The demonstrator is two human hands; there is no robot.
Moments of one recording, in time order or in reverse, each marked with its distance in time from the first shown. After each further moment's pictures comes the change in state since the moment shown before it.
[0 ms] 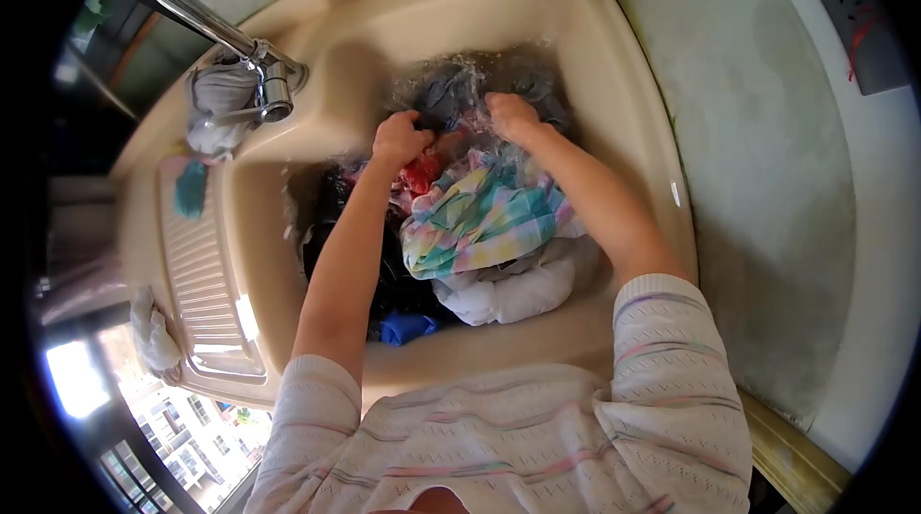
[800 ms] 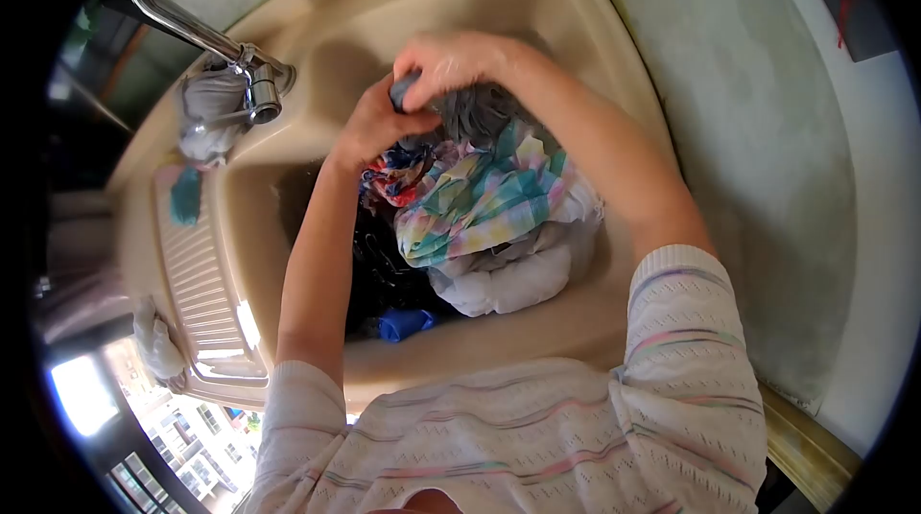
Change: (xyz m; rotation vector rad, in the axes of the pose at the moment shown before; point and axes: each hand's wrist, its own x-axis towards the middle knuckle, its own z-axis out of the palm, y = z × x) left_hand -0.047 0.053 -0.054 -0.498 0.040 0.434; right_hand -0.001 -0.102 -0.108 0.392 -0.451 -0.589
